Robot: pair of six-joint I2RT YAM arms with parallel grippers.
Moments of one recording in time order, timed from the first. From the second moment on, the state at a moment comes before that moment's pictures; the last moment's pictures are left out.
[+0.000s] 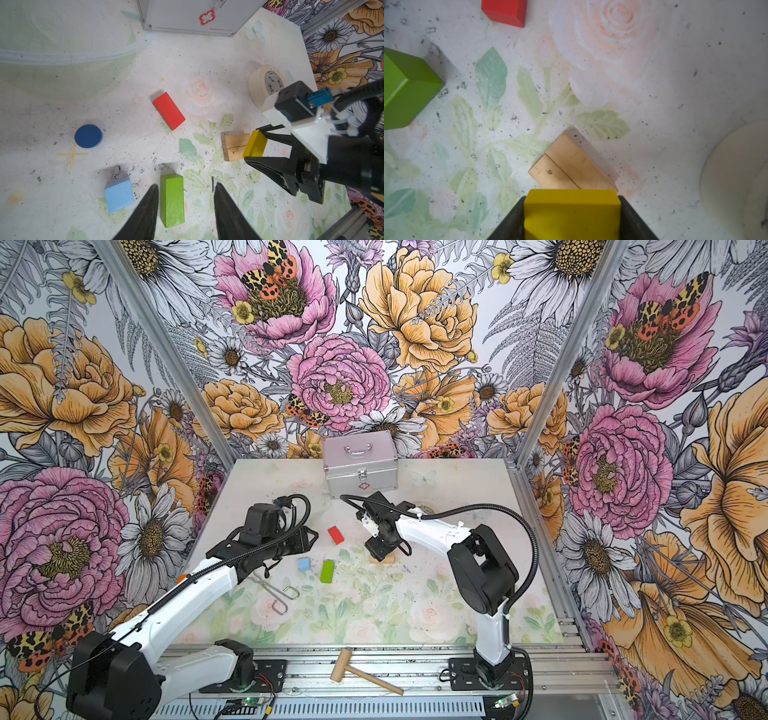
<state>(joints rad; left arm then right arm) -0.34 1.15 0.81 -0.41 0.17 -0.45 0.67 1.91 1.41 -0.77 -0.06 -0.12</state>
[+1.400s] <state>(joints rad) -0.34 1.15 0.80 -0.41 0.17 -0.45 0.68 1.99 1.43 -0.77 -0.06 -0.18</state>
